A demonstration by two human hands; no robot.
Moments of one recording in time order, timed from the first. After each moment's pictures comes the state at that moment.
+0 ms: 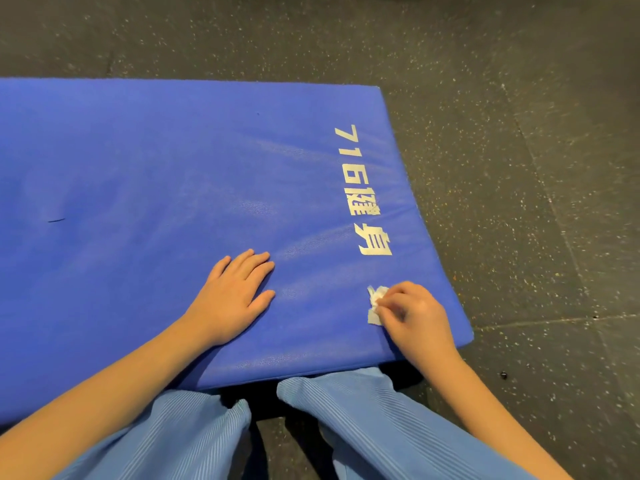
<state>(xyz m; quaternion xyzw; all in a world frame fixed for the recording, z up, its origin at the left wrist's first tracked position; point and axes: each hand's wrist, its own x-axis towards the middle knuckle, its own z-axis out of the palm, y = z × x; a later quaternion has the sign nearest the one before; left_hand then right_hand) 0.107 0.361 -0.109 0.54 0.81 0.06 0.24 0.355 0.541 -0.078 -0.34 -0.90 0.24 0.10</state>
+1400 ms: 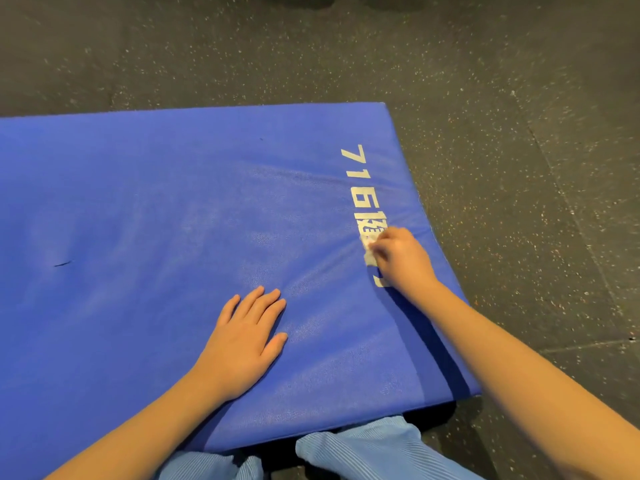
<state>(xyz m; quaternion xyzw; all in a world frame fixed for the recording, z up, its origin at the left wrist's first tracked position) 0.109 0.359 -0.114 0.56 0.80 0.05 0.18 0.245 0.645 -0.118 -0.32 -0.93 0.16 0.02</state>
